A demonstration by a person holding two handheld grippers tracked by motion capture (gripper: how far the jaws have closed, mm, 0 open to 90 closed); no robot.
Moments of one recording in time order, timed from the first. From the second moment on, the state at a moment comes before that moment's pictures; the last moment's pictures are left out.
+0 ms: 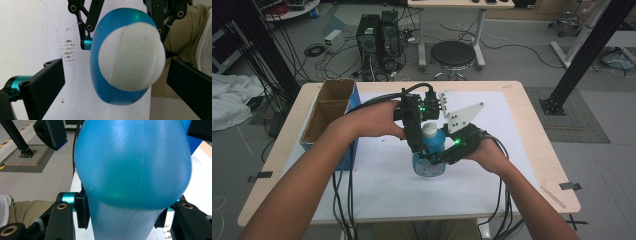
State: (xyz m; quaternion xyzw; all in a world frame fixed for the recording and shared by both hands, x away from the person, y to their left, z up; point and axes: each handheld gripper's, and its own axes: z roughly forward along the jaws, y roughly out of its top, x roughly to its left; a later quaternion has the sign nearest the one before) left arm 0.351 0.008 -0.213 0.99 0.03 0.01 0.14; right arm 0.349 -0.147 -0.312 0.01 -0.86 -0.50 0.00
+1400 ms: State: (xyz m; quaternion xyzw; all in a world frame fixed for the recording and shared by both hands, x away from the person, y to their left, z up) left arm 0.354 -0.003 -0.220 0.99 0.00 0.00 0.13; right arm 0.347 -0.146 -0.310 0.01 -0.87 -0.50 0.00
